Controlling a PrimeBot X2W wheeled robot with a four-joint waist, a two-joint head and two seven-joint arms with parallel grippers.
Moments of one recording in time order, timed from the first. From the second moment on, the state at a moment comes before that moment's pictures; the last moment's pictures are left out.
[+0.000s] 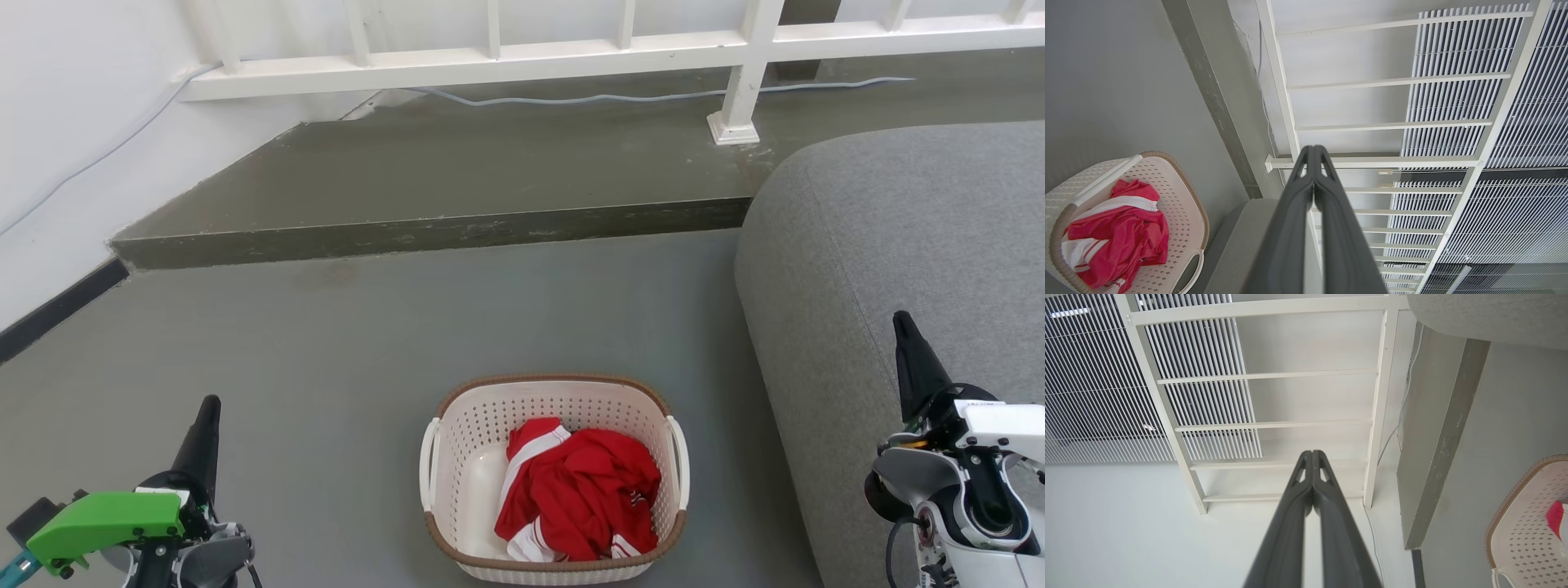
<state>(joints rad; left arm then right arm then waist) -0.06 0.04 0.08 0.28 -1.60 -0.12 0.11 -0.09 -0.04 -0.13 0.29 1.60 0.11 0.11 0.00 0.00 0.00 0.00</state>
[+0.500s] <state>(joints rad) -0.06 0.04 0.08 0.28 -1.60 -0.12 0.11 -0.09 -0.04 -0.13 0.29 1.60 0.11 0.11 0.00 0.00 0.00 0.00</state>
